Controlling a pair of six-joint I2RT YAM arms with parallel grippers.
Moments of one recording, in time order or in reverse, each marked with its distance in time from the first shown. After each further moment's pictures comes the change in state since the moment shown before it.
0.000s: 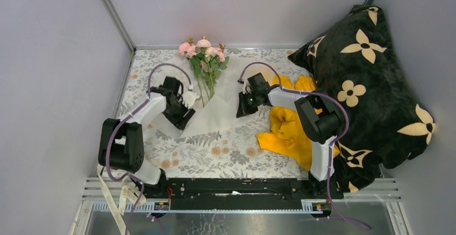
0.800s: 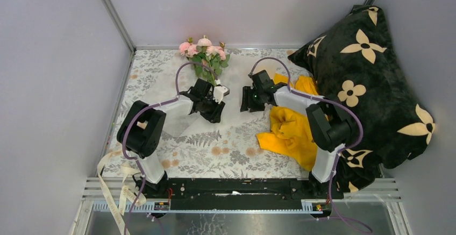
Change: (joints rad) left arm -0.279 0.213 0.087 0.454 0.172 -0.404; right arm 0.000 -0.094 -0.015 -0.078 0.238 0.150
